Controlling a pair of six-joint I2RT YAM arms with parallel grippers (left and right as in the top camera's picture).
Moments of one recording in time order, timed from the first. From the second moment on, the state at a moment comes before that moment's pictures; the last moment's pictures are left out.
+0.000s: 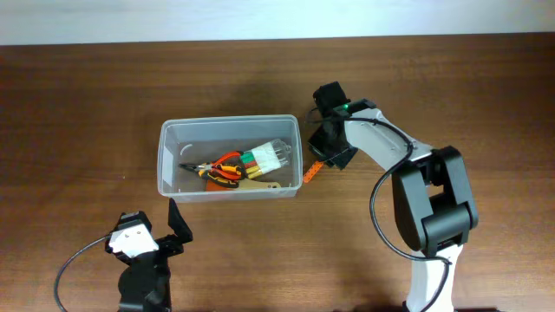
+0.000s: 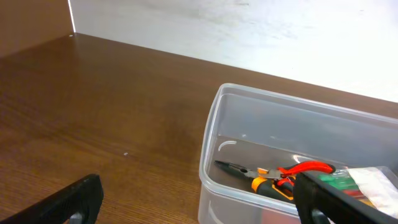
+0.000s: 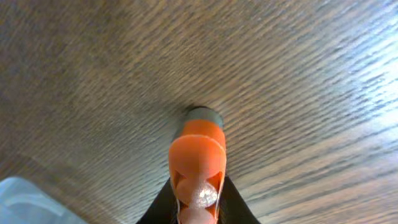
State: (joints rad) left arm -0.13 0.02 0.10 -0.29 -0.33 -0.22; right arm 0.33 2.12 1.50 -0.80 -0.10 1.03
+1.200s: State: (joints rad) left arm -0.13 0.02 0.10 -0.29 -0.33 -0.22; right arm 0.72 2.14 1.85 -0.83 -0.16 -0.74
